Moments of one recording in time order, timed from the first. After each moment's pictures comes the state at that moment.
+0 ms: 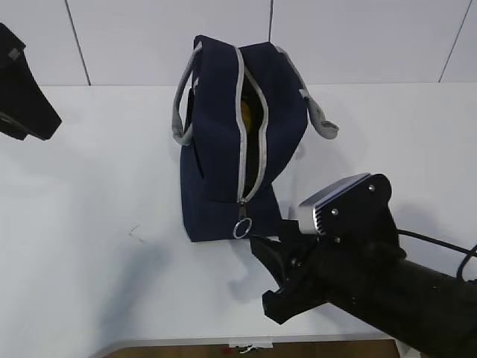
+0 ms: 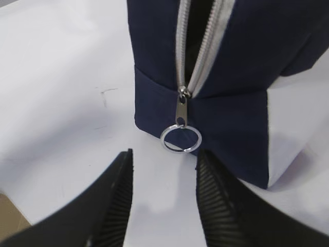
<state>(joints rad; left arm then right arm) -0.29 1.39 -1.33 -0.37 1.24 0.17 0.74 1.62 -0.40 0.14 -0.75 0.00</state>
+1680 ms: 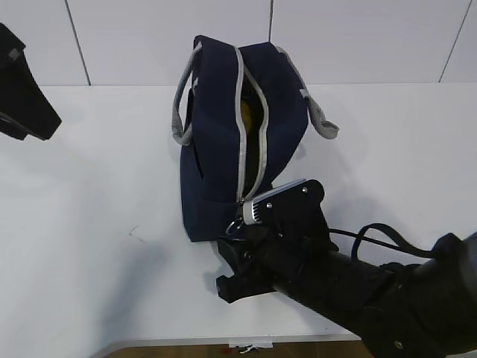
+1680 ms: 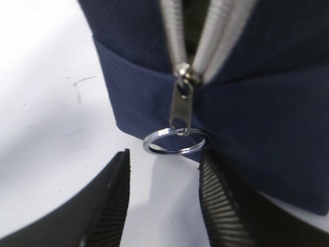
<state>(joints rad) -0.29 1.39 -1.33 -0.37 1.24 0.17 0.75 1.92 -0.61 0.16 -0.77 0.08</state>
